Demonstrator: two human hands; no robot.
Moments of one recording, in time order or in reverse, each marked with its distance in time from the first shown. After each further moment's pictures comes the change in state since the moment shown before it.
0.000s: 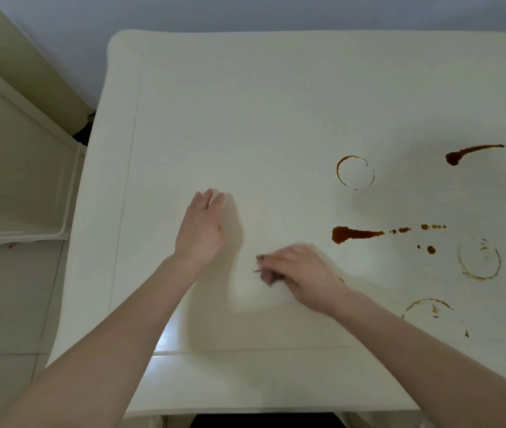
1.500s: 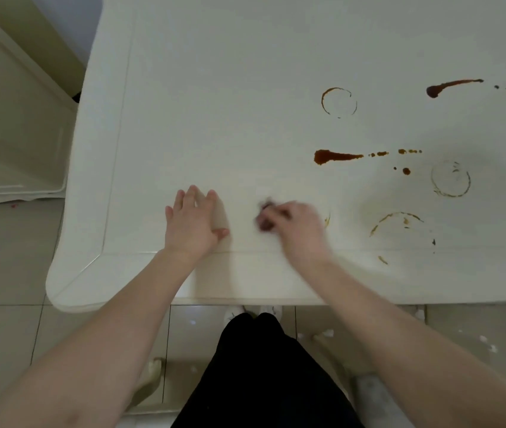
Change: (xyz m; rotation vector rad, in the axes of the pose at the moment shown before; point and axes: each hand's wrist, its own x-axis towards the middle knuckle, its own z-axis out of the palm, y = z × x) left_hand -0.145 0.013 0.046 0.255 -0.142 -0.160; right_hand -0.085 -0.057 0.049 -0.117 0.337 0.400
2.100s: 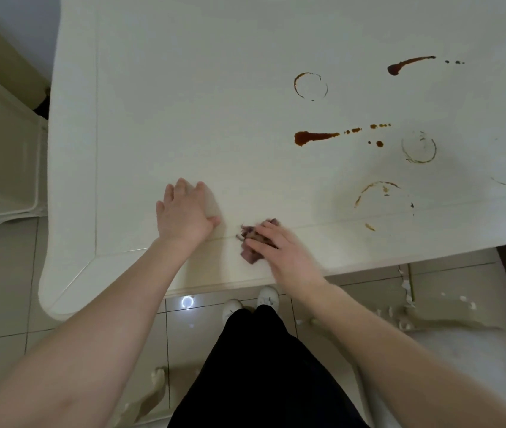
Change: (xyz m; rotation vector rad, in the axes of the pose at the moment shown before) left_hand -0.002 -0.002 -0.005 0.009 -0.012 0.033; right_hand -0.073 -0.006 0.026 0.107 -0.079 -0.230
